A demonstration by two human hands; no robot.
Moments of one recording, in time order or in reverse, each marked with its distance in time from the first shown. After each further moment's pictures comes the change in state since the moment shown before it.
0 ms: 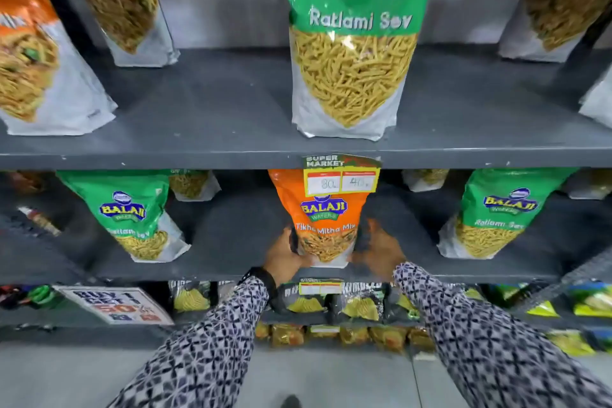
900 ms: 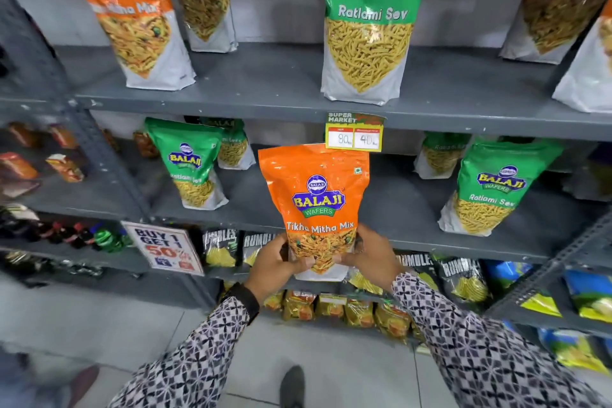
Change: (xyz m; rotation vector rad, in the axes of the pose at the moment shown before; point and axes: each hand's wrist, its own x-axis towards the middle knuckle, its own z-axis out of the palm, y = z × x) left_hand -0.192 -0.027 -0.005 -0.047 0.118 0.139; right_hand -0.149 -0.008 0.024 0.136 -0.084 -0.296
